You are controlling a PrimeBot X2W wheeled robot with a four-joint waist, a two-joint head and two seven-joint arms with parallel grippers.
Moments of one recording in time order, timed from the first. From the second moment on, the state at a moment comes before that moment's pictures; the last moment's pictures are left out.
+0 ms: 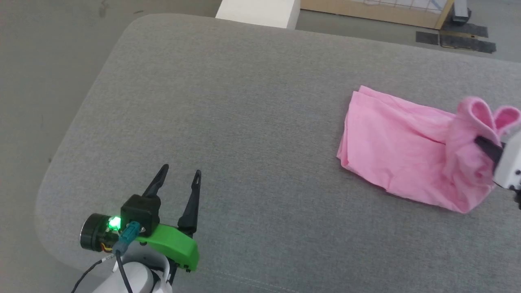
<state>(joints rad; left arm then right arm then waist) -0.24 0.53 -0.69 -0.01 -0.58 0.34 -0.21 -0.41 -0.42 -0.13 0.24 0.55 0.13 0.78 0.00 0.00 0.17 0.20</state>
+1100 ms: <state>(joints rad) -0.28 0.45 -0.70 0.05 -0.58 0.33 -0.24 -0.61 -0.25 0.15 0.45 0.43 0.13 0.70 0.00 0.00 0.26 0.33</state>
